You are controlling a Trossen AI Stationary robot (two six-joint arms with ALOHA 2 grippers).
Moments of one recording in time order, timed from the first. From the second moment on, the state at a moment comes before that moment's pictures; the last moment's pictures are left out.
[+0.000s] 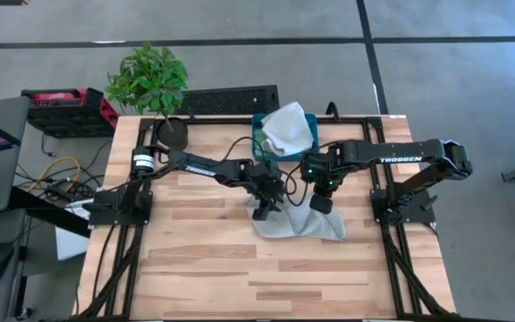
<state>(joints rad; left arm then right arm) 0.12 2.07 1.35 -0.11 0.36 0.27 -0.07 1.42 1.17 -1.12 -0.16 0.24</state>
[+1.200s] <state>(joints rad) 0.03 1.61 1.35 -0.48 -0.01 0.07 -0.06 1.20 1.17 -1.22 0.10 0.31</state>
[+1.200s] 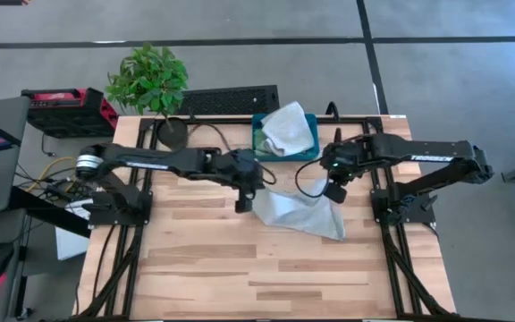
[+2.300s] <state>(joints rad) -0.19 1.35 1.71 -0.99 -0.51 -0.04 0.07 1.19 1.58 -1.34 0.23 0.37</state>
